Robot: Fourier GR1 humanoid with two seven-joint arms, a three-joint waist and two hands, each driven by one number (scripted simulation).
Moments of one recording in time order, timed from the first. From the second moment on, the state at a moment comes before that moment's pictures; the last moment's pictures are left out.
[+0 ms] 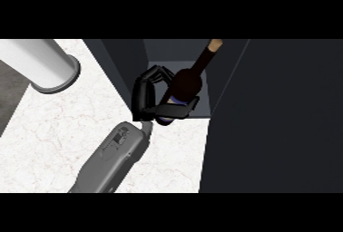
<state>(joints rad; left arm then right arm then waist) -0.62 0.00 -0.37 -1.06 0.36 0.58 -0.41 -0.06 -0.06 0.11 -2.49 -0.06 0.08 0.64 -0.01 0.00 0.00</state>
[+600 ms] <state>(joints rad) -0.78 0.00 -0.24 -0.79 0.41 0.45 -0.45 -0.07 -0.05 0.11 -2.49 -0.06 0.07 0.64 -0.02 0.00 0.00</state>
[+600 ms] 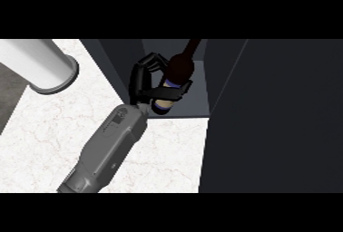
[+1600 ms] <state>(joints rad) -1.06 0.01 -0.10 -0.35 0.42 0.46 -0.68 -0.05 -0.03 0.13 -2.48 -0.06 0.09 0.61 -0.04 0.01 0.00</state>
